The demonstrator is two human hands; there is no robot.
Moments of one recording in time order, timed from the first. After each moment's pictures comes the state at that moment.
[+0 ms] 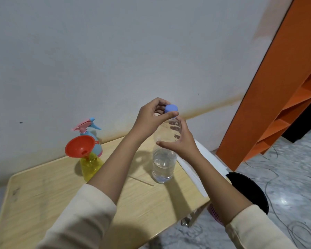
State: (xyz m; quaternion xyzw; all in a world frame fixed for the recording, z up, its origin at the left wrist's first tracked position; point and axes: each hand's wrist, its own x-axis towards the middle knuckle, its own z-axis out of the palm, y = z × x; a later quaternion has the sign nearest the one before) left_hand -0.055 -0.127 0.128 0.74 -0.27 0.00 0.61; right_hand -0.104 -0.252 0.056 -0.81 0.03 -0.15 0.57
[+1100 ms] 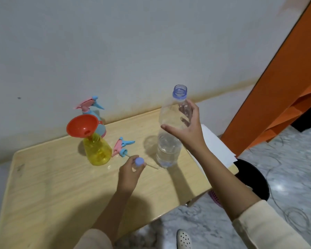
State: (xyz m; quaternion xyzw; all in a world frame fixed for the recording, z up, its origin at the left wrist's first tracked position) left_hand -0.118 -0.042 -0.103 0.82 0.03 -0.04 0.56; right_hand -0.109 -0.237 0.038 -0.76 0.04 -0.20 0.62
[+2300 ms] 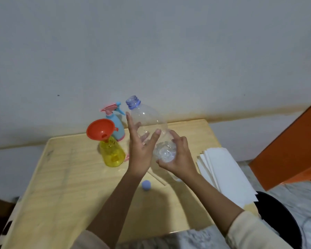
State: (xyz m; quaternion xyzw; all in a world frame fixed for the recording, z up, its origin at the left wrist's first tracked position) left_hand -0.087 -0.093 0.040 0.73 0.01 0.18 0.66; right_hand -0.076 -0.222 -0.016 -0.88 -0.11 -0.11 0.45
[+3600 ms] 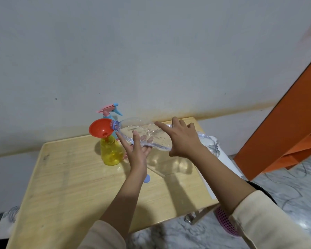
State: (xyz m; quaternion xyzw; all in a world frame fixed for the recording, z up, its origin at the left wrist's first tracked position) left_hand -0.109 -0.083 0.029 0.51 0.18 0.10 0.84; right_hand -0.097 -0.215 0.080 -0.99 -0.14 -0.04 -0.03
